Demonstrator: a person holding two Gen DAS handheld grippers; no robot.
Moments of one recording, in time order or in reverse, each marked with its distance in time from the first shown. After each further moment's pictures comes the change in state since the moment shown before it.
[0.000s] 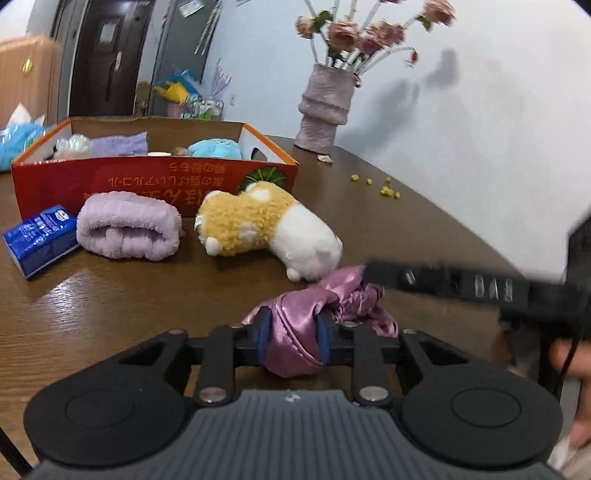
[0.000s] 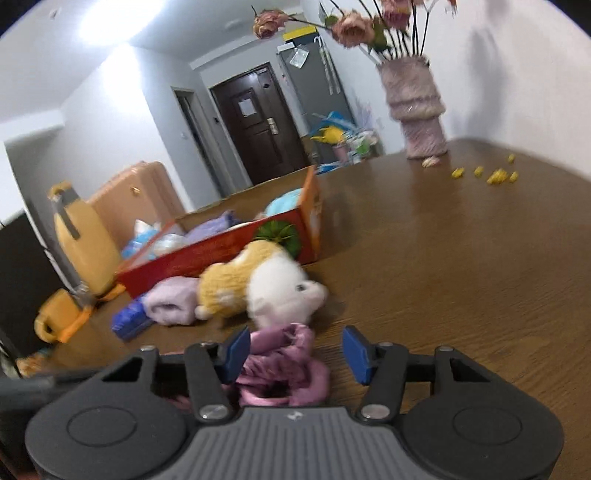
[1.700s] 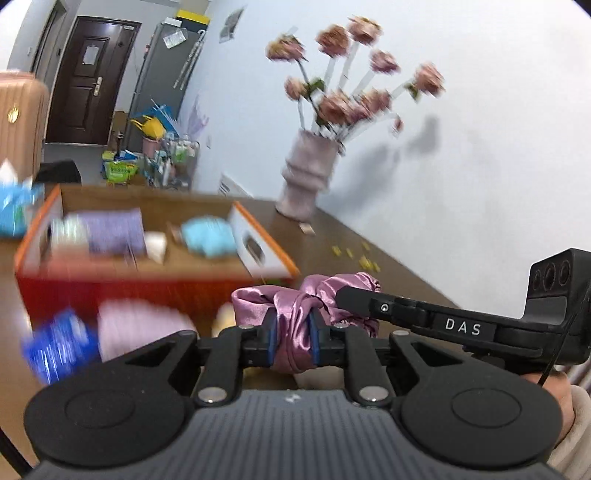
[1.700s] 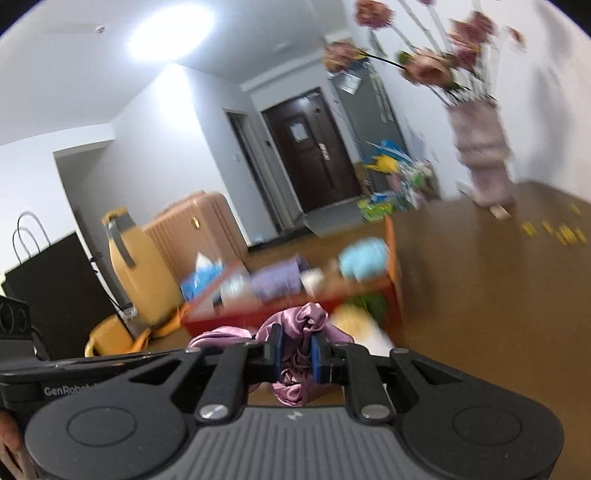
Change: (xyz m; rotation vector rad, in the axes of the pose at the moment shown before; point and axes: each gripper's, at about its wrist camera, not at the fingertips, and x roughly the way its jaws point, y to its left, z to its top) left arm -0.025 0.059 0.104 -0.033 -0.125 -0.124; right arm 0.032 0.062 0.082 -0.147 -0.085 0.115
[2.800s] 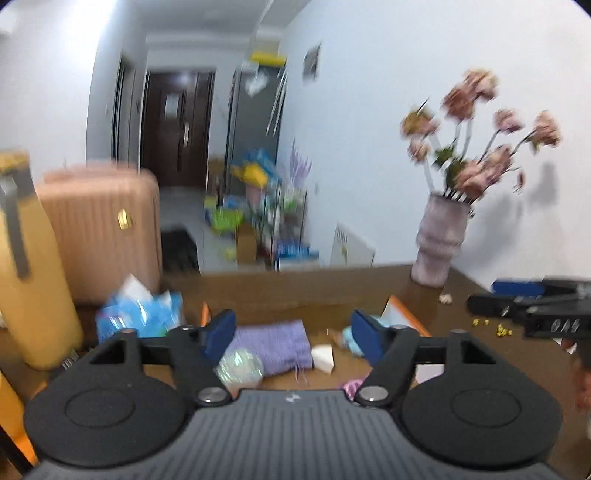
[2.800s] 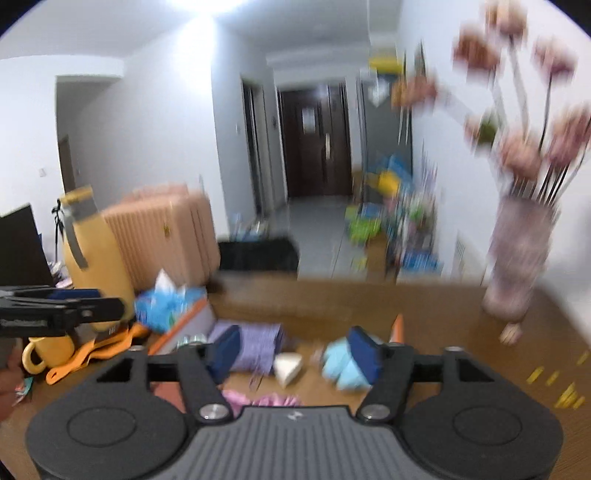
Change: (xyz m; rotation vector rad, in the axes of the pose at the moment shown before) left arm -0.042 0.070 0.109 0.087 -0.122 0.378; right arm 0.048 0.052 0.116 -0.287 -0.015 -0.151
